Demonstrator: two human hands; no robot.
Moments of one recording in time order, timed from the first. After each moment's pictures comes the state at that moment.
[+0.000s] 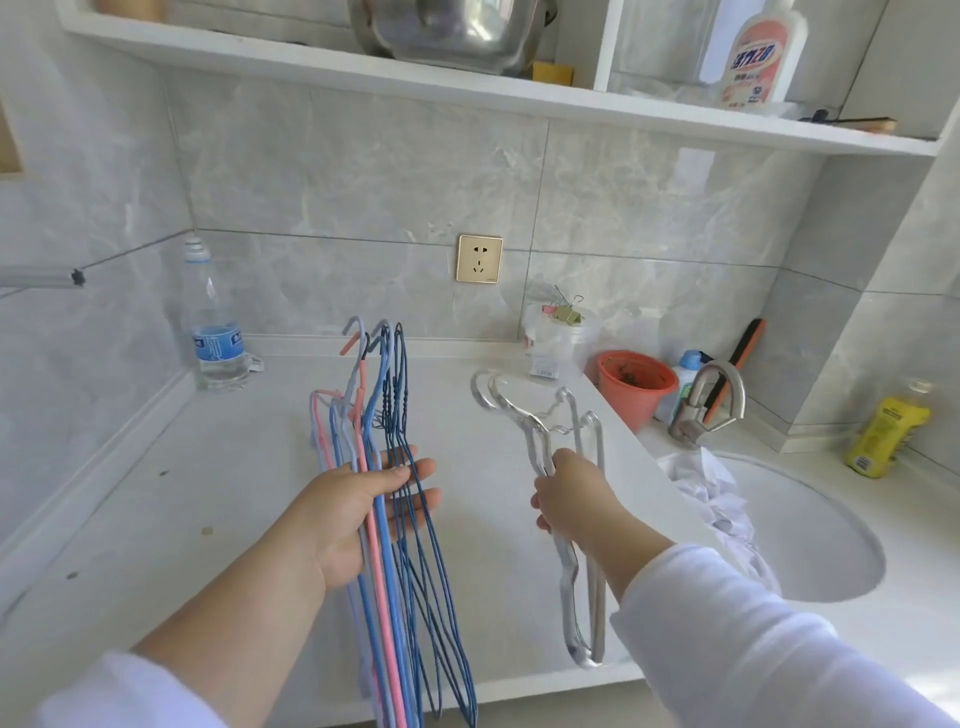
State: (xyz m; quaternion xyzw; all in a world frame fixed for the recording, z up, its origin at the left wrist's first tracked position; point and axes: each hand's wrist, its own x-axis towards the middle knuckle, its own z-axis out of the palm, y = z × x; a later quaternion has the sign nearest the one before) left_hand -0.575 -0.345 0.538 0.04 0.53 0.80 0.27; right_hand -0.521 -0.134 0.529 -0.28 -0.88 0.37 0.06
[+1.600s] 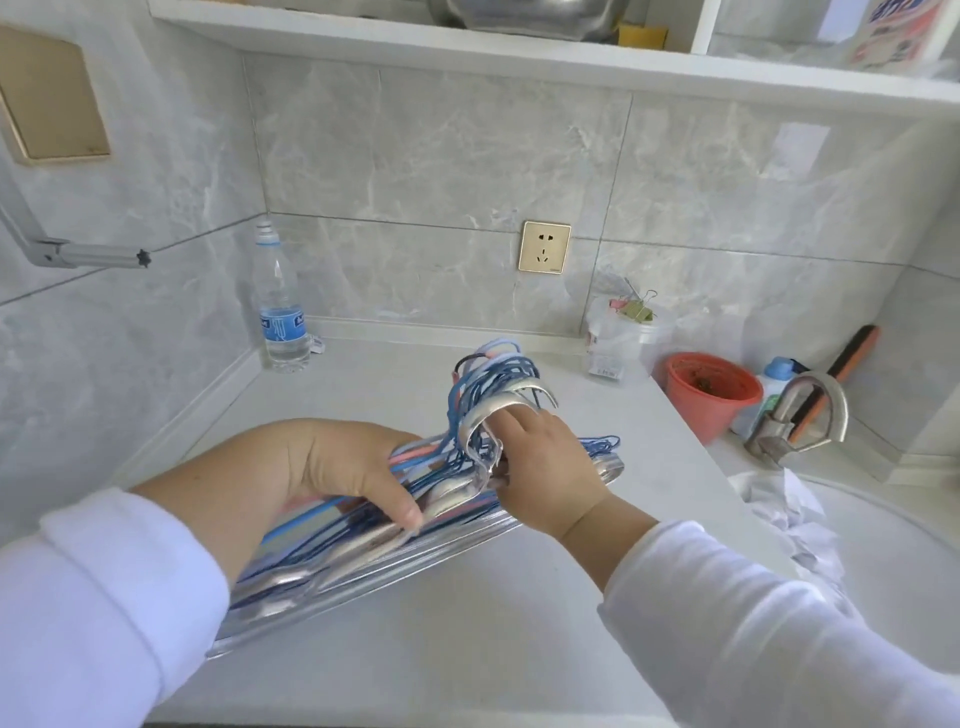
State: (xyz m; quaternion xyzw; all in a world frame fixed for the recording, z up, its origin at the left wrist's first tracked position) left_hand -0.632 -0.379 0.570 0.27 0.88 0.25 0.30; right_hand -0.571 -0.177 0.536 0.13 -0.94 0.09 0.29
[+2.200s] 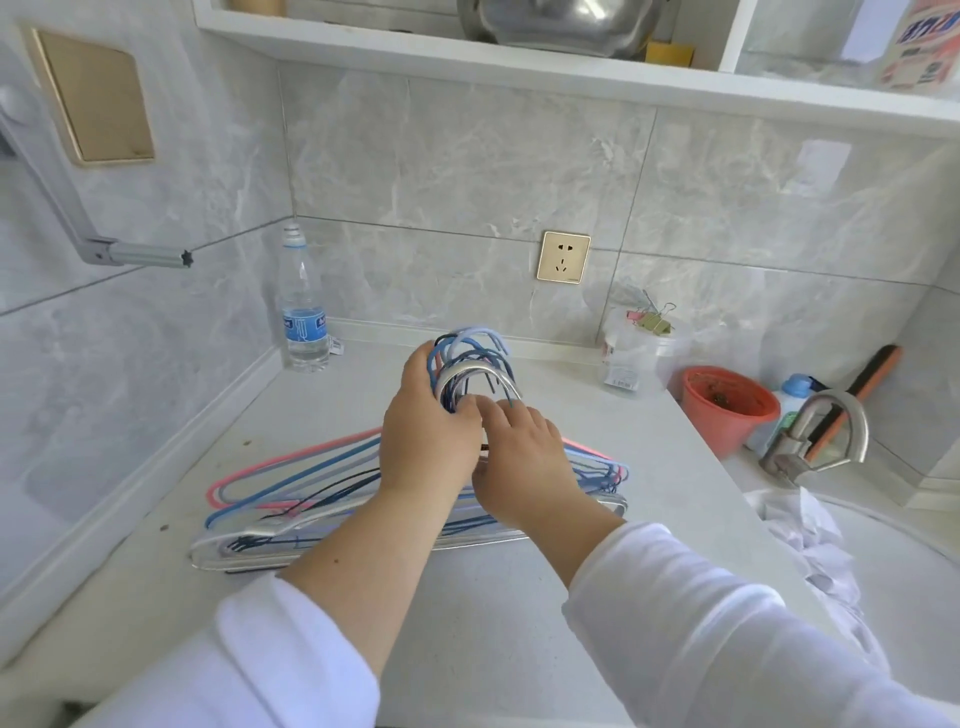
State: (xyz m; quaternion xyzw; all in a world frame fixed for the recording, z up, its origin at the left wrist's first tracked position) left_hand -0.589 -0.312 0.579 0.04 0.80 0.58 -0.17; right_hand -0.588 -0.210 0.532 0.03 -0.97 0.13 0.20
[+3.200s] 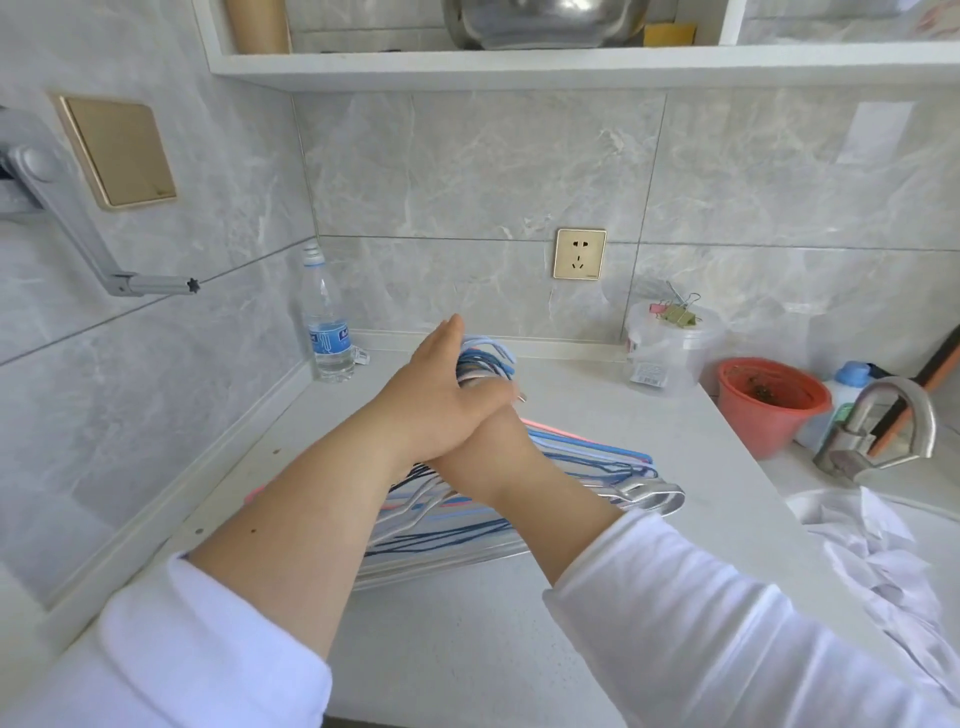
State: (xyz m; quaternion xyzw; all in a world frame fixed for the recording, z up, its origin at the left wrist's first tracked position) left_hand -0.584 -0.319 0.628 0.17 0.87 0.45 0.01; right_hand -0.573 -0.243 0.593 0.20 -0.90 0.26 0.29
